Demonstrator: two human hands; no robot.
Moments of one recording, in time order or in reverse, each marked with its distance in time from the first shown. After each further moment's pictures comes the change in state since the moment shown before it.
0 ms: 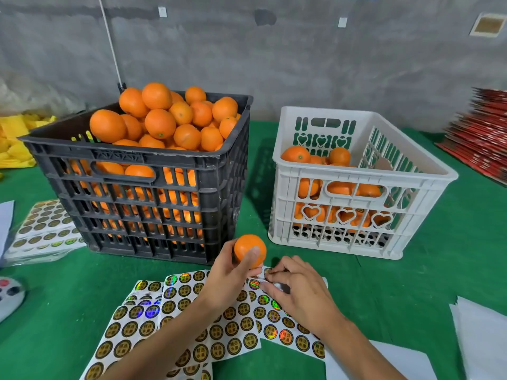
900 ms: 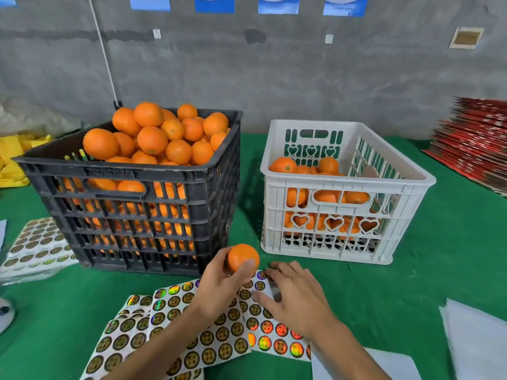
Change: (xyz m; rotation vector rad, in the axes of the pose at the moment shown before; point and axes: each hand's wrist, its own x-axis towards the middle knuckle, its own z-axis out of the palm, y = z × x) left_hand 0.007 0.000 -0.006 0.168 0.038 0.086; right_hand 0.005 0.001 -0.007 -0.254 -0.115 0.117
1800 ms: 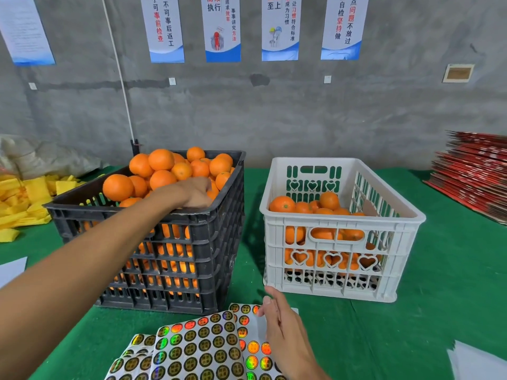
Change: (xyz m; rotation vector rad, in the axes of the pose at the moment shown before) left_hand 0.168 0.213 -0.109 1.238 -0.121 -0.125; right_hand 0.002 -0.028 0.004 0.867 0.108 0.193
